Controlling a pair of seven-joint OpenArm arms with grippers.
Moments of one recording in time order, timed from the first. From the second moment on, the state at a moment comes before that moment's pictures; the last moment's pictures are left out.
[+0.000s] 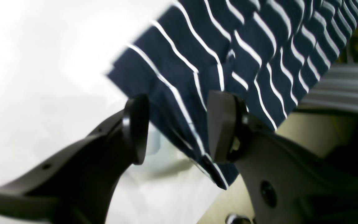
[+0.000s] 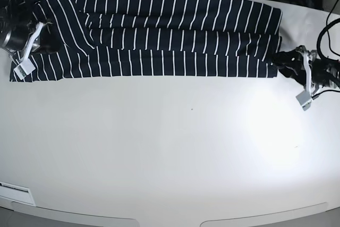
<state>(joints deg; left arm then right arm) -4.7 -56.9 6.8 83.3 -84.9 -41.2 77.7 -22.3 31.1 28.5 101.9 61.1 40.2 -72.0</state>
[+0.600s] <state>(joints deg) -4.5 -56.6 6.2 83.3 -82.0 -41.0 73.7 -20.6 28.2 28.6 92.0 37.7 31.9 -55.9</state>
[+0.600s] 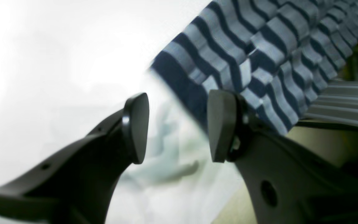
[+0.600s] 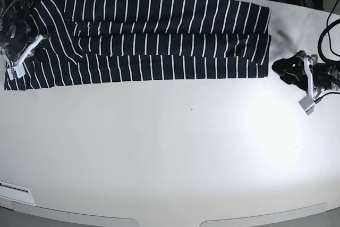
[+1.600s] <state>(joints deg) -4.5 -53.2 5.7 82.2 -84.5 -34.9 74.6 -20.8 24.8 28.6 111.7 13.7 13.6 -53.8</state>
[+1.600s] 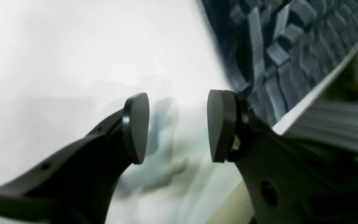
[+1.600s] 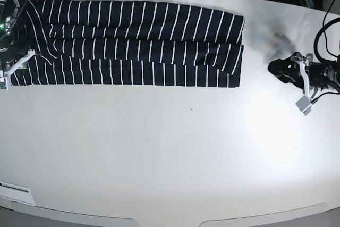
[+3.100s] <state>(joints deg) 3.4 -28.6 4.0 78.0 -87.6 -35.2 72.3 -22.2 24.8 43.6 112.9 19.2 16.7 -54.7</state>
